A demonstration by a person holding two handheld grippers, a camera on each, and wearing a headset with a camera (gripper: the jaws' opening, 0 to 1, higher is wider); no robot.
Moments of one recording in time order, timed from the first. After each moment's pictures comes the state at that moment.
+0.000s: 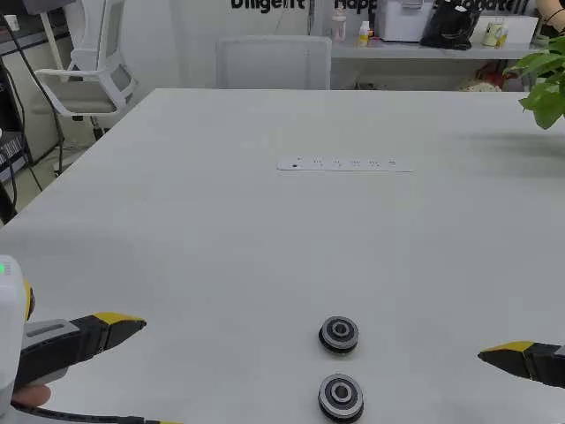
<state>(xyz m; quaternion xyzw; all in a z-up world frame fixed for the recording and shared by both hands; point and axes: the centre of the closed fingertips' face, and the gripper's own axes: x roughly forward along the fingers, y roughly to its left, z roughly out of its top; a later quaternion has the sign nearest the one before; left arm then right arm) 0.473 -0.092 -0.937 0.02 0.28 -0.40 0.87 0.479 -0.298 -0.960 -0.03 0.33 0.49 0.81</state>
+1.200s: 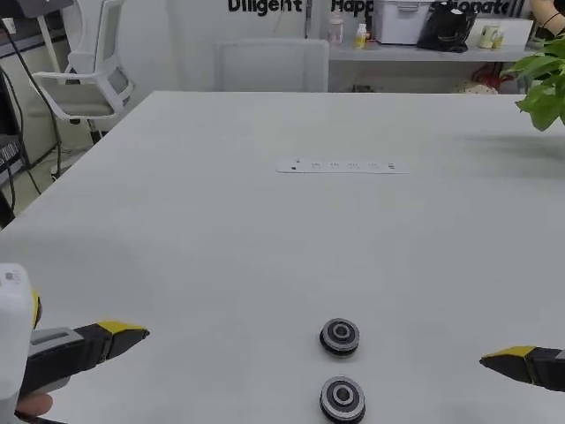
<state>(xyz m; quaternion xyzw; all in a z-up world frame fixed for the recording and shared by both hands) 0.472 -0.091 -0.935 0.01 0.28 -0.40 0.87 0.478 -0.297 -0.963 -0.03 0.34 0.49 0.80</state>
